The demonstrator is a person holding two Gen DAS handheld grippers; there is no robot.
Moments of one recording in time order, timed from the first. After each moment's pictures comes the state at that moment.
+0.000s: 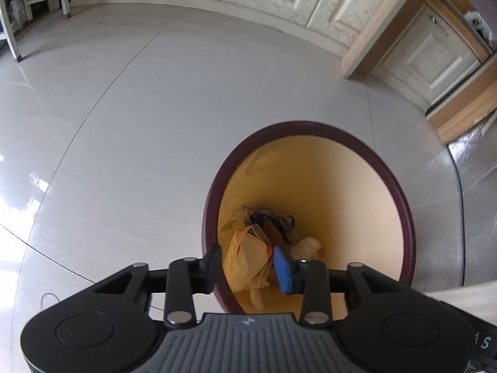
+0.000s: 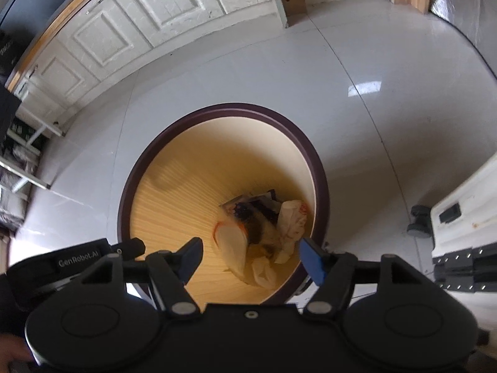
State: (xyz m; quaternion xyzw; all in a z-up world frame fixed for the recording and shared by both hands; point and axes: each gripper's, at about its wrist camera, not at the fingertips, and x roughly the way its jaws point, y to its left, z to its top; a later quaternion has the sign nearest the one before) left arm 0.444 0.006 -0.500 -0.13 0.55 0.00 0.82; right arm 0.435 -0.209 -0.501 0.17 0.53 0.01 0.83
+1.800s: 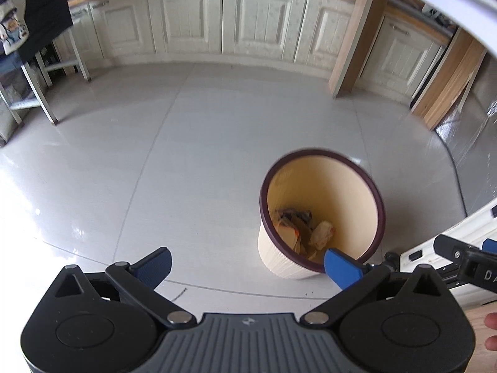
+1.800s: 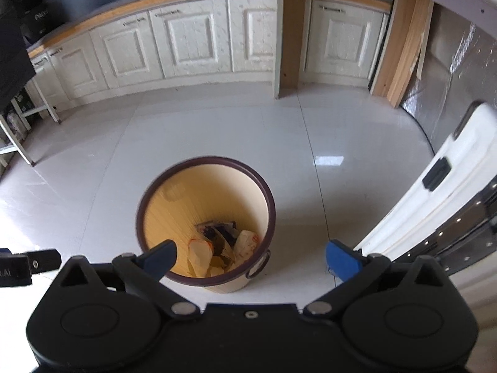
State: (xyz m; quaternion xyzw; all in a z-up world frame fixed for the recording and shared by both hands) left arm 0.319 0.049 -0.331 -0.04 0.50 0.00 0.86; right arm 0.329 -0.188 -0.353 0.03 0.45 -0.02 0.89
